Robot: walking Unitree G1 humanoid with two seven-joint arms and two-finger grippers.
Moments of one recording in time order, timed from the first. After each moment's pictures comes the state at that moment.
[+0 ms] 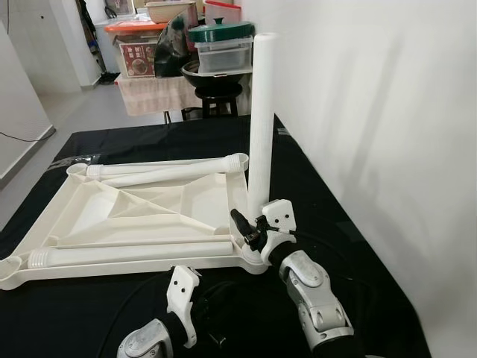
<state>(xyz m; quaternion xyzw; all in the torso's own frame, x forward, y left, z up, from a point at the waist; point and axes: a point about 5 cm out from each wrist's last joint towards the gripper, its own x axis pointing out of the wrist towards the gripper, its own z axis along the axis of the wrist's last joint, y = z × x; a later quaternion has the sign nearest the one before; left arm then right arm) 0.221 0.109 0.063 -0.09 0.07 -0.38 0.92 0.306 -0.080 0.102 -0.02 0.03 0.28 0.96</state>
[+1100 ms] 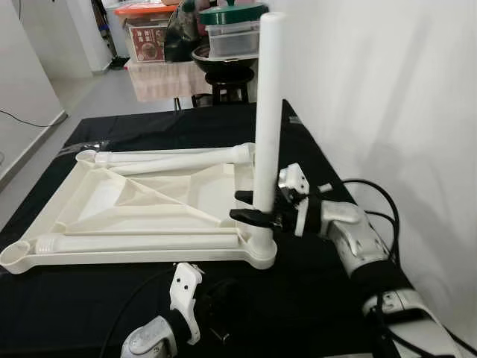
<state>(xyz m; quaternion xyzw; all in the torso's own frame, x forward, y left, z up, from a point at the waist) 0.220 0.106 0.061 -0.09 0.07 -0.38 0.92 0.338 -0.118 0.153 -0.05 0.00 0.52 0.85</state>
